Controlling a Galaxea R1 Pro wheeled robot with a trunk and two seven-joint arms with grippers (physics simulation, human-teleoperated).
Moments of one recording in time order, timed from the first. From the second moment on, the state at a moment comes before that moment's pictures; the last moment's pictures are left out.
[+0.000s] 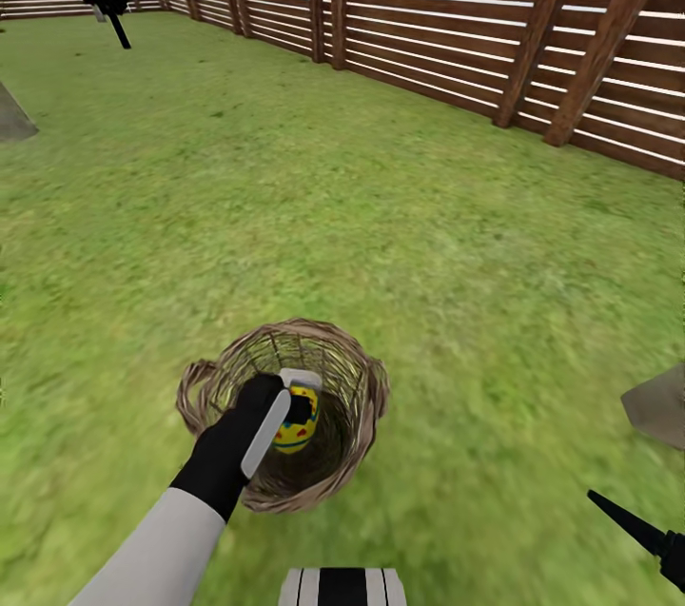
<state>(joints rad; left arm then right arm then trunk) -0.68 -0.14 -0.29 -1.07 0.31 1.04 0.38 0.03 -0.14 -0.88 -1.58 -0.23 0.87 1.30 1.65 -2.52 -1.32</state>
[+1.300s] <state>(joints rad) -0.68 -0.14 -0.29 -1.13 0.31 1.04 0.39 0.03 -0.14 -0.88 -1.58 -0.23 0.87 1.30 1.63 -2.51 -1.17</state>
